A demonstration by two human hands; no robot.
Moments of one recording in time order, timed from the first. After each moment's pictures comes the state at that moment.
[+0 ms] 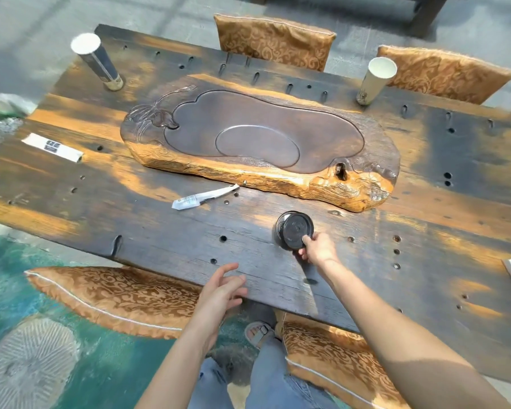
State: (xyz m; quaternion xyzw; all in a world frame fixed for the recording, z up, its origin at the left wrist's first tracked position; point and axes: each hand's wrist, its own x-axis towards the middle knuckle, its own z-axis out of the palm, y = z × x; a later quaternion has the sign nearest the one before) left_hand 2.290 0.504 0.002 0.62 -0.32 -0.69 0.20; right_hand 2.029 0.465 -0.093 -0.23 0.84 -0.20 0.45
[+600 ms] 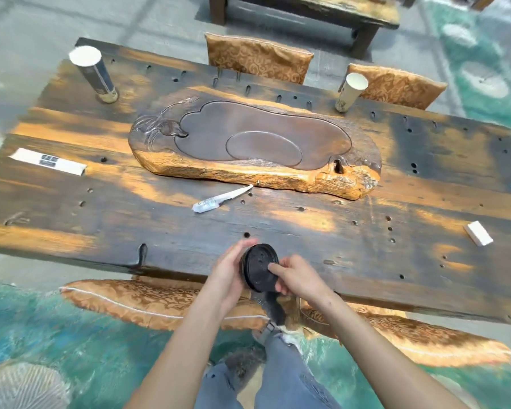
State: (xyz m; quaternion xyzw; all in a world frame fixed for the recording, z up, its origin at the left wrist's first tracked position) left_hand 2.380 0.451 0.021 0.48 -0.20 -0.82 0.21; right_hand 2.227 0.519 0.031 -0.33 0.77 -0.18 0.52
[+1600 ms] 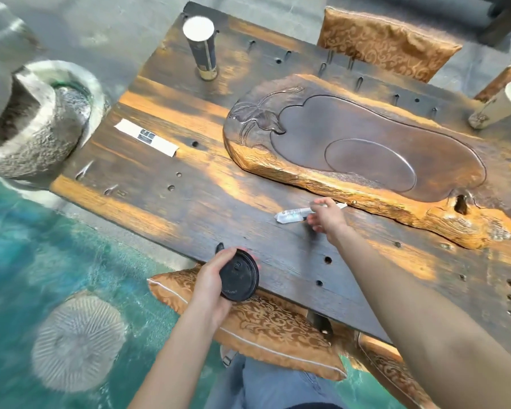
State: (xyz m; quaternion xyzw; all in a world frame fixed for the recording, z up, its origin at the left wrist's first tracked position) left_hand 2.533 0.352 -0.005 0.54 -0.02 -0.77 0.35; right_hand 2.252 0.260 -0.085 -0.20 0.79 -0.27 0.51
